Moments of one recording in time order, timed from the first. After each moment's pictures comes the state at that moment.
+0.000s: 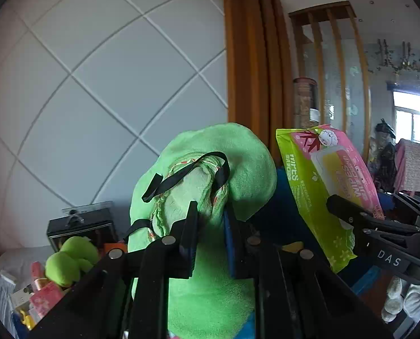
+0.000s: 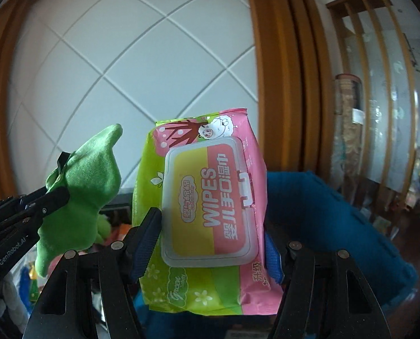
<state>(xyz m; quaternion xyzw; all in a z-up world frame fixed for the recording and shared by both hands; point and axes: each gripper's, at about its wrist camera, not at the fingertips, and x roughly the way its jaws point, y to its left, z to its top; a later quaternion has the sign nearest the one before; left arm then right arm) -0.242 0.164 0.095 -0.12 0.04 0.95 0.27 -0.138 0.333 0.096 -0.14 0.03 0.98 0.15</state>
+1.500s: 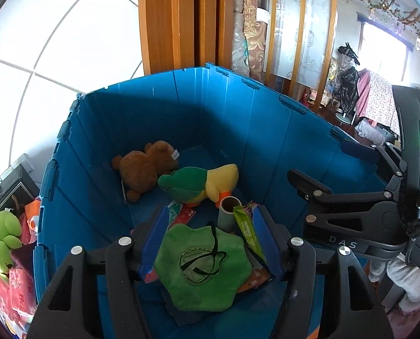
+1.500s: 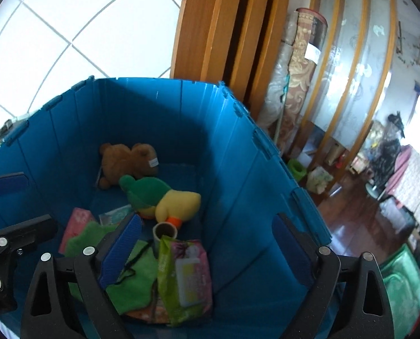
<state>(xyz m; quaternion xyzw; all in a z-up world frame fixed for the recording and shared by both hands) -0.278 0.363 0.014 -0.35 0.13 0.86 0.36 -0.178 0.500 0.001 -0.34 0.01 0.90 0.26</state>
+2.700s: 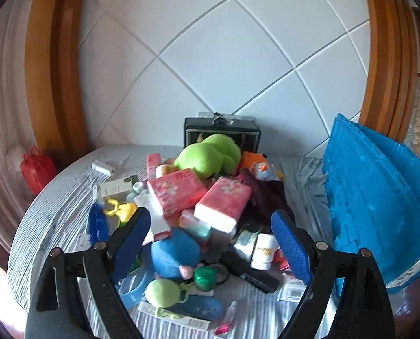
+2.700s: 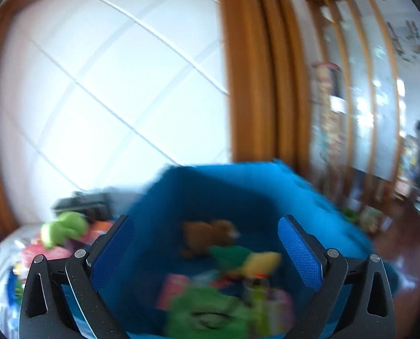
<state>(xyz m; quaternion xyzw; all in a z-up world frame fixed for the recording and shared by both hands) -0.213 -0.061 -0.025 -0.28 -0.05 0.96 -0.05 -0.138 0.353 0.063 -0.12 0.04 0.98 0.12</state>
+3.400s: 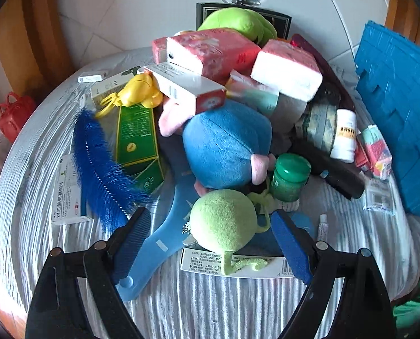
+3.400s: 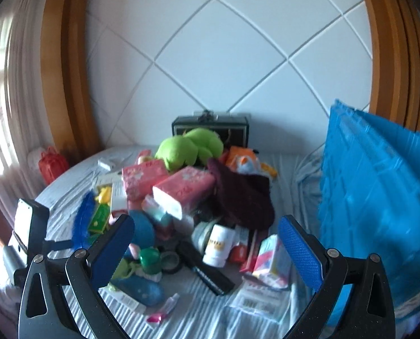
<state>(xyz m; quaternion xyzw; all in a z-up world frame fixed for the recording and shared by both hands) -0.249 -0.130 -0.210 -0.47 -0.01 0.88 -0.01 -0.216 0.104 -0.081 -0.30 0.00 0.95 -0.09</state>
